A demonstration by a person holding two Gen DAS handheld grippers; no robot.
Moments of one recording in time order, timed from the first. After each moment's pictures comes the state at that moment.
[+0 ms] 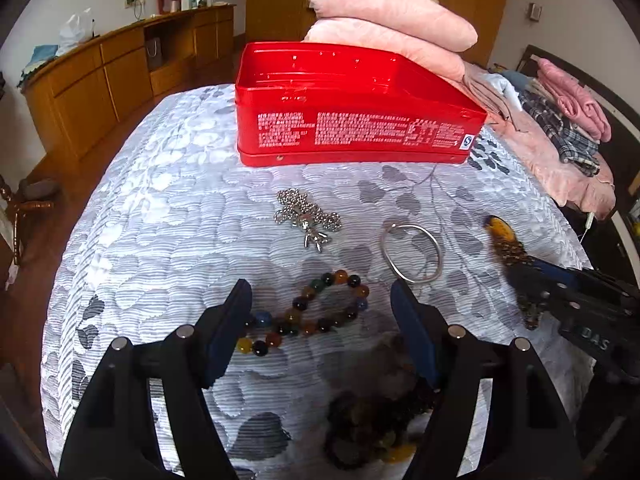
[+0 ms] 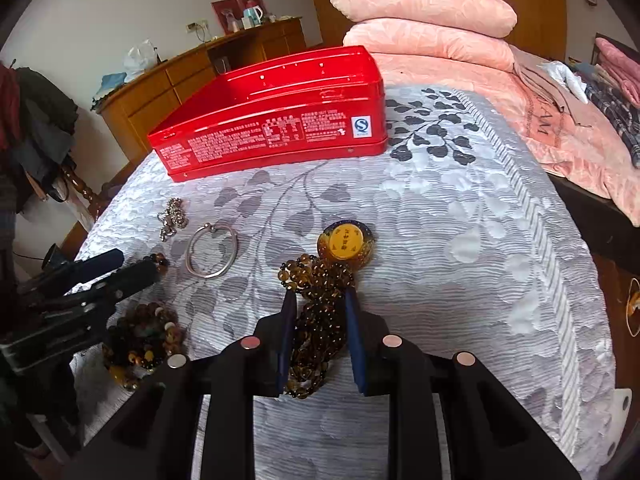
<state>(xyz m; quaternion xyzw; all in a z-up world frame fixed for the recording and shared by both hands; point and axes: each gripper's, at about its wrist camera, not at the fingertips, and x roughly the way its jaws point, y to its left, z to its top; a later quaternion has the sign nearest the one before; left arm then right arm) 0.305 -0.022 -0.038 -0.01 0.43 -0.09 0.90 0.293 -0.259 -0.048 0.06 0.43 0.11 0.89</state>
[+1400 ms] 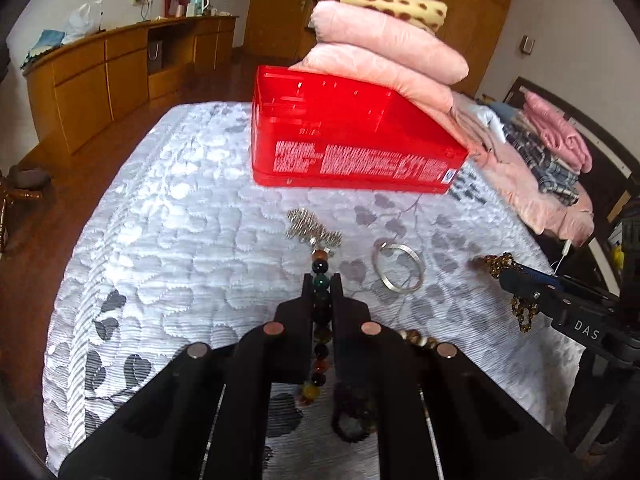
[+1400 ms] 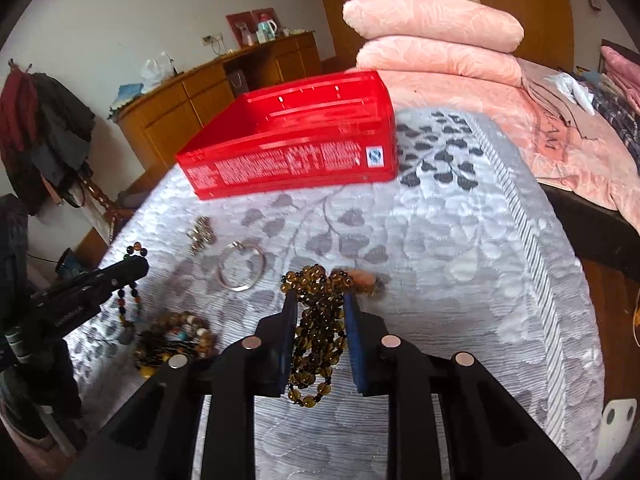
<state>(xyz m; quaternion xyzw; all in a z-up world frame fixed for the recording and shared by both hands) 0.282 0.004 -0.011 -0.06 0.39 -0.12 0.91 0.282 -0.262 -0.017 0.08 0.40 0.14 0.90</state>
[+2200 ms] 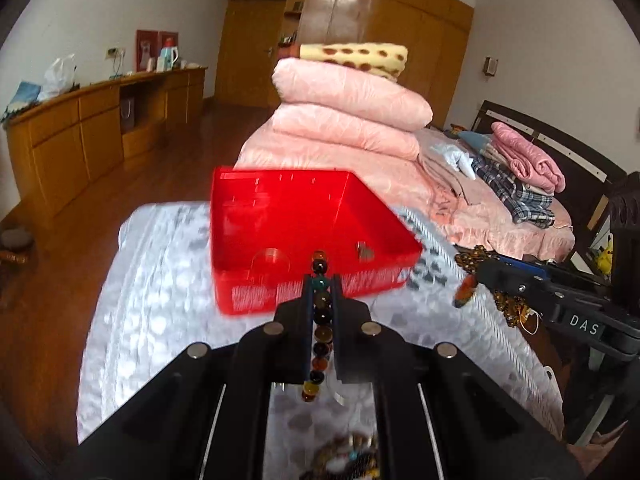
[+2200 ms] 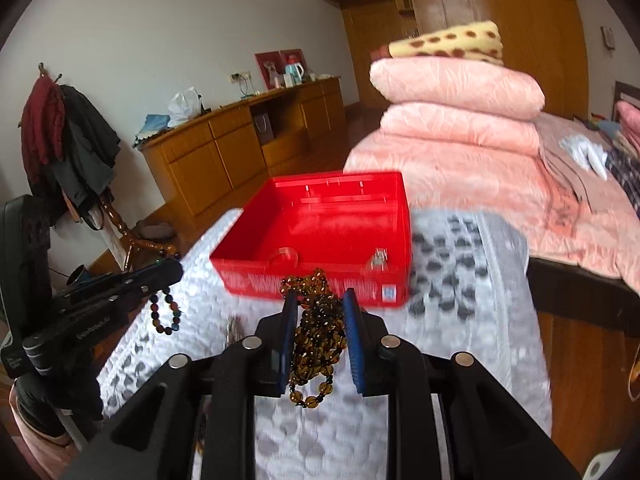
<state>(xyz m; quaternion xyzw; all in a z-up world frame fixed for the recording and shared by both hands) 0.328 -0.022 0.073 -0.04 0.31 -0.17 0.94 0.334 -0.261 0.076 0.06 0.32 0.17 0.93</state>
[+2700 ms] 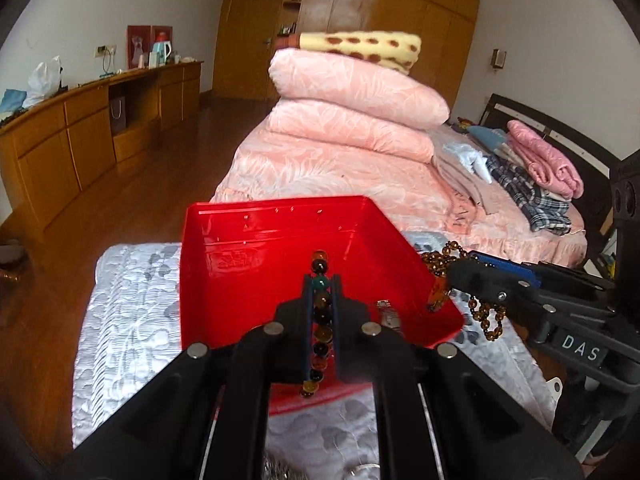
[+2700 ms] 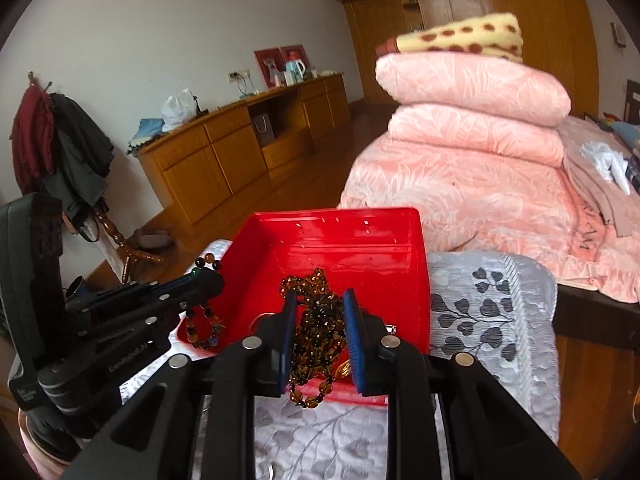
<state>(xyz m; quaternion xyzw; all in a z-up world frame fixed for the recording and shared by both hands) 0.446 -0.048 0.063 -0.03 0.33 -0.16 0.93 0.450 -0.247 0.061 0.07 0.35 0.18 0.92</state>
